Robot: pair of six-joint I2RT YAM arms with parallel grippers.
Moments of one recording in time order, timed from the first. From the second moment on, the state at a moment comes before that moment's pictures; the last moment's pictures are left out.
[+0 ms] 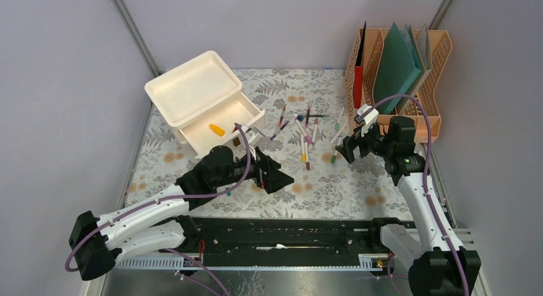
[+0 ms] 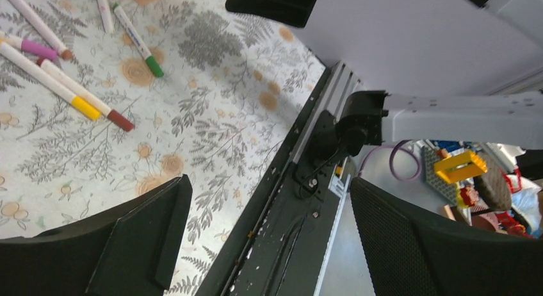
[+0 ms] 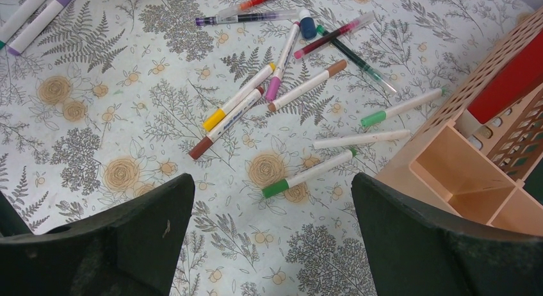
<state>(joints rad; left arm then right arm) -0.90 0.91 0.63 0.15 0.33 -0.58 0.02 0.93 0.73 -0.33 -0.65 -0.40</state>
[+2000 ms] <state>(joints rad) -0.64 0.95 0.87 -0.27 0.08 -0.19 0.38 2.52 2.22 -0.85 -0.31 -0.29</state>
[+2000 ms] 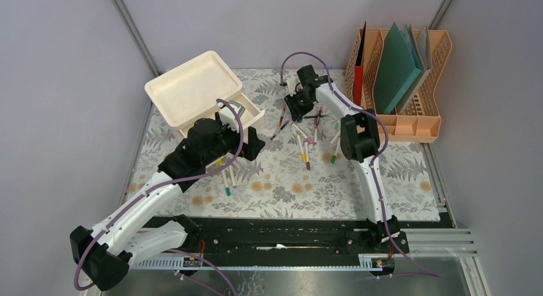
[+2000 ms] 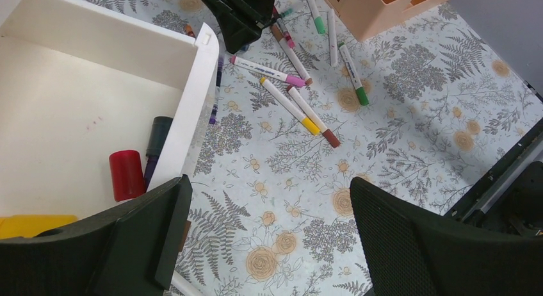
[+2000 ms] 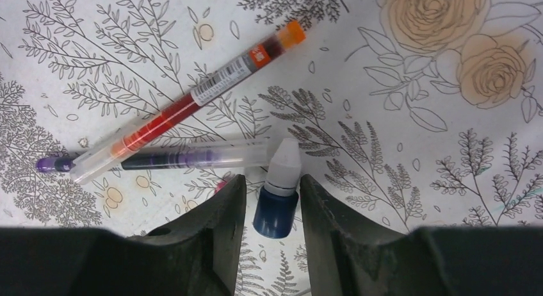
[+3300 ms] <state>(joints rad) -0.63 0.60 0.78 -0.15 0.08 -0.22 0.47 1.83 1.84 -0.79 -0.82 -0.23</state>
